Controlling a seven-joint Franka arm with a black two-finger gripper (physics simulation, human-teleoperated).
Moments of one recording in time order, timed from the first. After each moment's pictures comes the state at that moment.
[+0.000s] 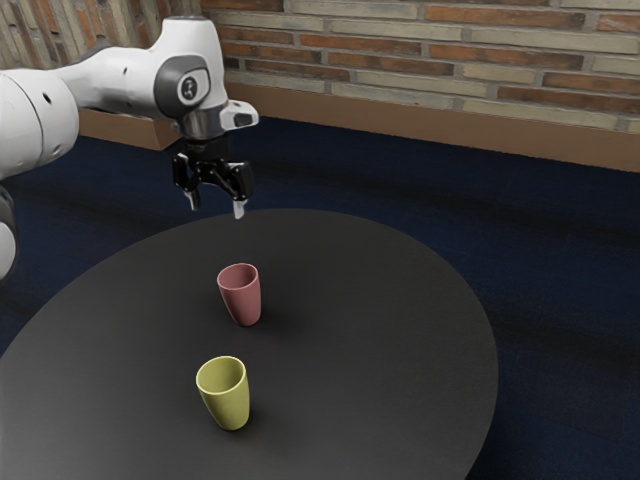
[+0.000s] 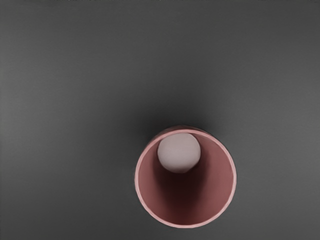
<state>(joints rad) 0.04 0.40 0.04 -1.40 0.00 1.71 -0.02</state>
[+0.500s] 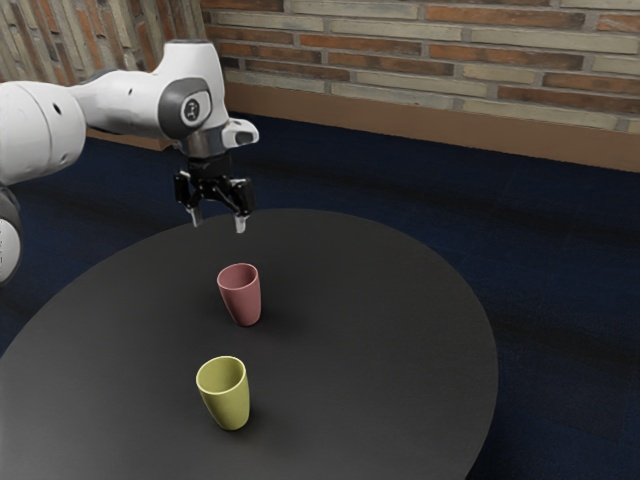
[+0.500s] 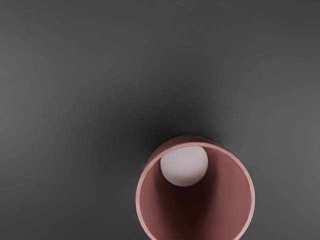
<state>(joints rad) 0.05 0.42 0.04 -1.46 -0.01 1.79 -0.05</state>
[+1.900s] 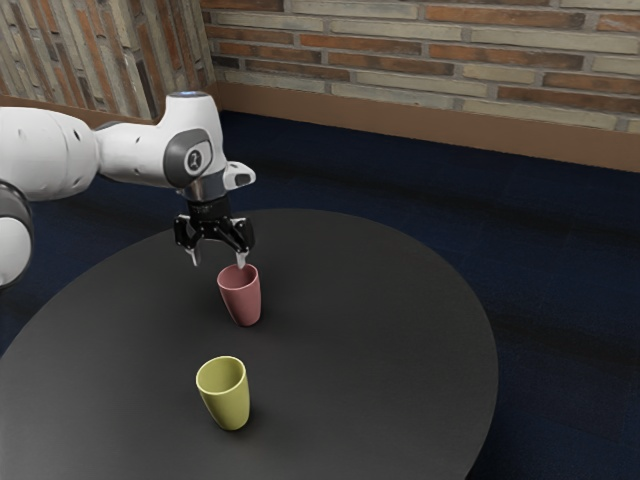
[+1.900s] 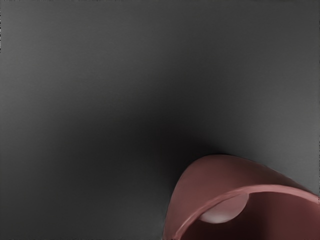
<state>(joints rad) 0.08 0.47 0.04 -1.61 -0.03 1.97 -0.15</state>
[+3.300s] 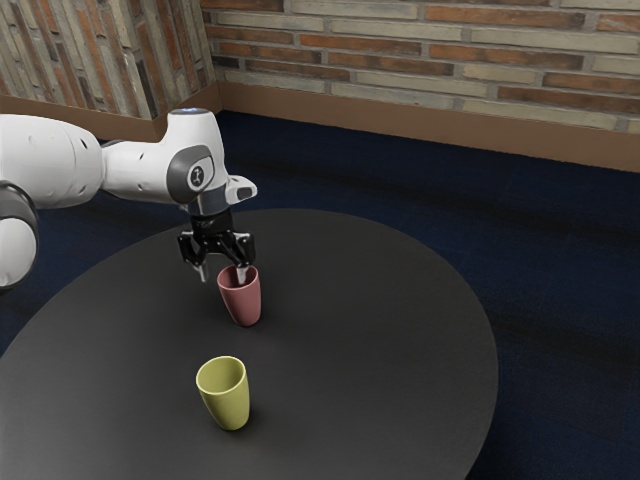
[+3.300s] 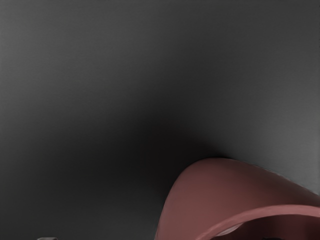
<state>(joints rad) 0.08 0.49 0.04 -1.65 -0.06 2.03 -0.16</state>
